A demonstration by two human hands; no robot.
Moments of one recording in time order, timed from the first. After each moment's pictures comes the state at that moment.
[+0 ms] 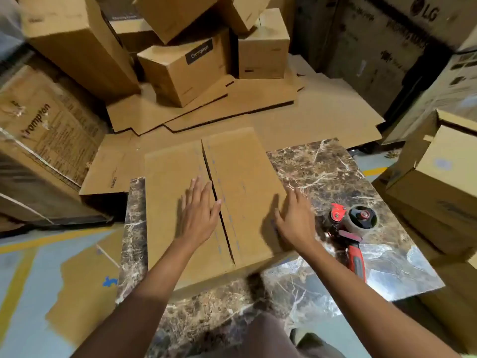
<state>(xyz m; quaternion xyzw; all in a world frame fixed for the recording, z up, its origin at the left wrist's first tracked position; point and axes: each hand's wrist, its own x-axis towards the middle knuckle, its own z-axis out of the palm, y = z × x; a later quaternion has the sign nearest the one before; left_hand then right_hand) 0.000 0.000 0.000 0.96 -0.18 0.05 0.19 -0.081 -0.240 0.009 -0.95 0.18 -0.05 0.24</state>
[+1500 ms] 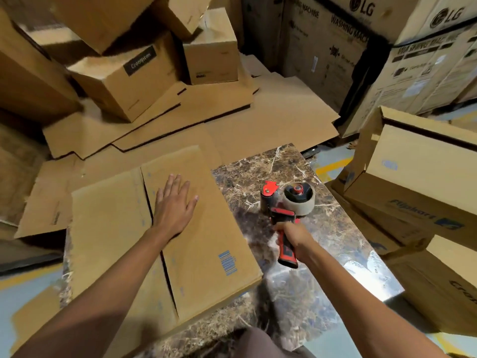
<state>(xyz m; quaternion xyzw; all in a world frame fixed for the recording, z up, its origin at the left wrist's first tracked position) 0.104 -0.107 -0.005 0.97 -0.24 -0.01 0.11 -0.072 -0.380 -0.028 -0.58 0.43 0.07 0.68</state>
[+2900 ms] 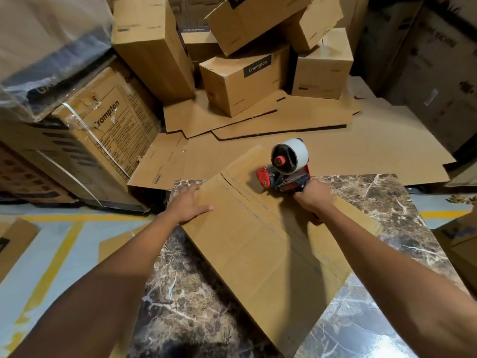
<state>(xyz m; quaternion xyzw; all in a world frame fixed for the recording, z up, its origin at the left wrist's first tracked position) 0.104 0.128 0.027 0.97 -0.01 -0.17 0.17 0.090 -0.237 0.034 -0.97 0.14 0.07 0.21</state>
